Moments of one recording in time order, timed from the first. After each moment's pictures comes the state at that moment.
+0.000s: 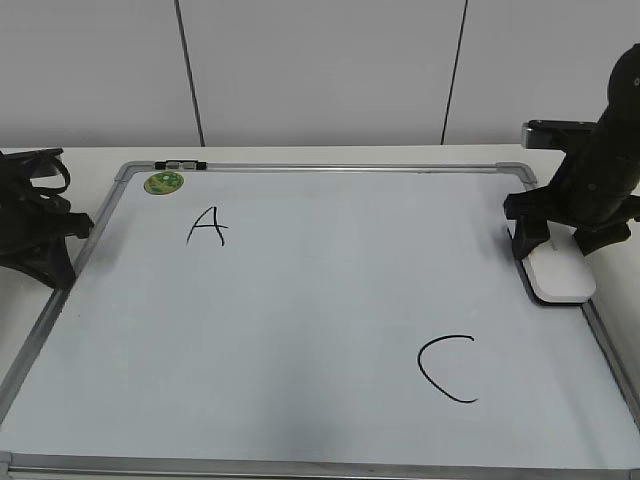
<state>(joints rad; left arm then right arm) 0.02 2.10 -1.39 -0.23 0.86 0.18 0.04 2.02 -1.39 0.08 0.81 -0.05</state>
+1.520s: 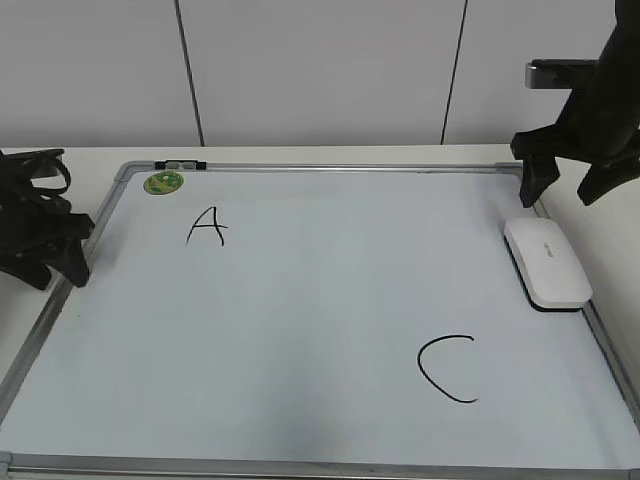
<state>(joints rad) 0.02 2.10 -1.39 -0.24 0.86 0.18 0.04 2.05 -1.68 0.05 1.10 -0.05</state>
